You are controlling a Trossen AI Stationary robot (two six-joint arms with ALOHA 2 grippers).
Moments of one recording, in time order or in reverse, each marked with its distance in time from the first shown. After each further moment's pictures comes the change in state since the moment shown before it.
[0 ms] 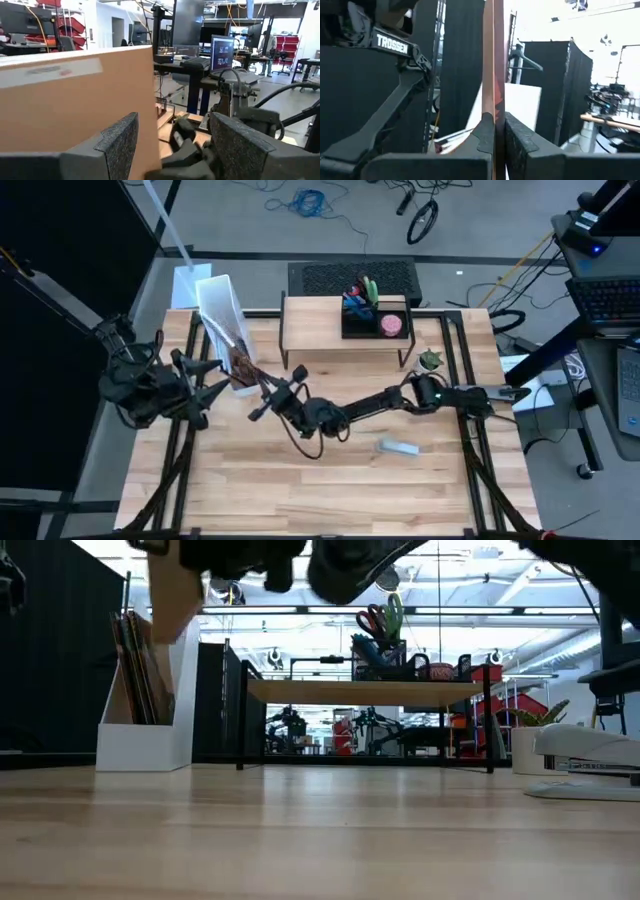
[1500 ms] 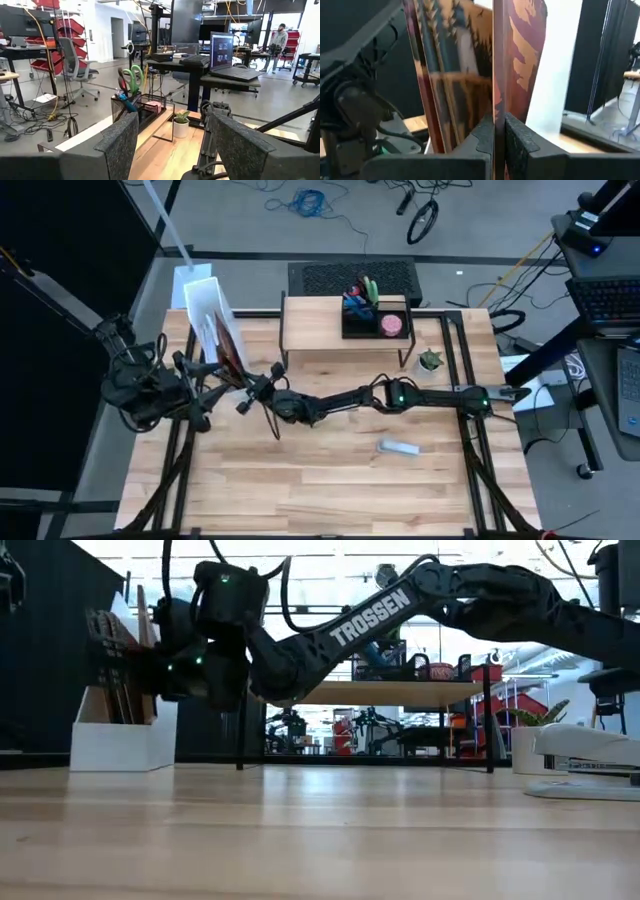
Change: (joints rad) left arm 0.000 0.022 0.000 -0.011 0.001 -0.010; right arm -0.120 0.370 0.363 -0.324 -0.199 0.411
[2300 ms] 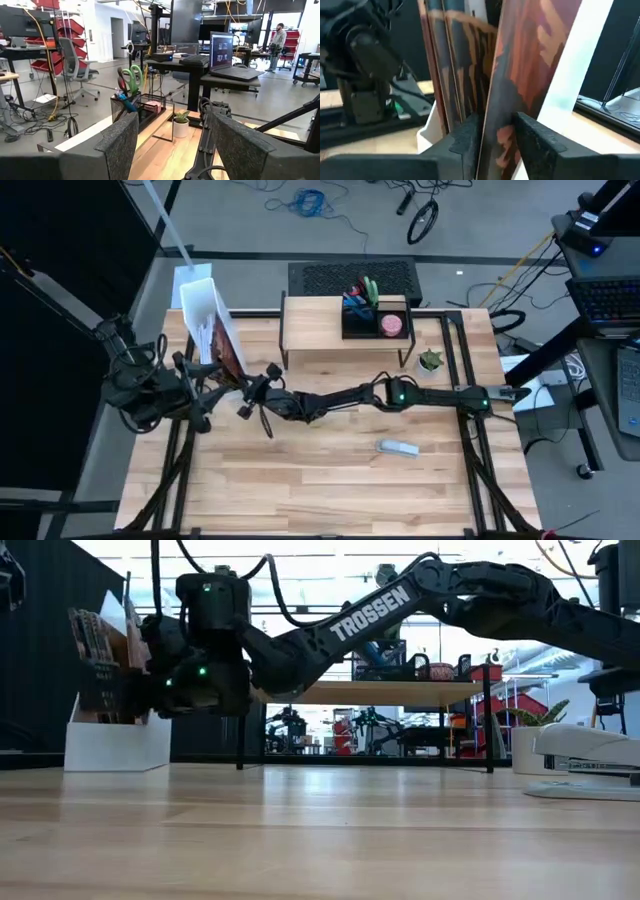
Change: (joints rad) left arm 0.000 0.006 0.000 0.002 0.000 -0.001; right arm -0.016 -0.006 0.002 -0.228 -0.103 0.043
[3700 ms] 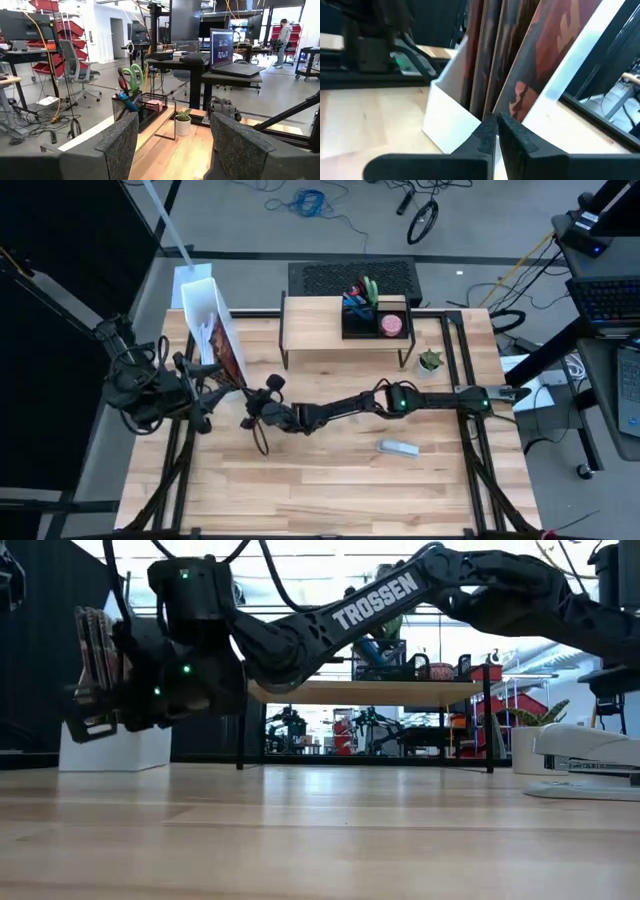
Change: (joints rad) left arm 0.000 0.000 0.000 -0.035 0.000 0.000; right arm 0.054 -0.003 0.021 -0.132 0.111 -0.117
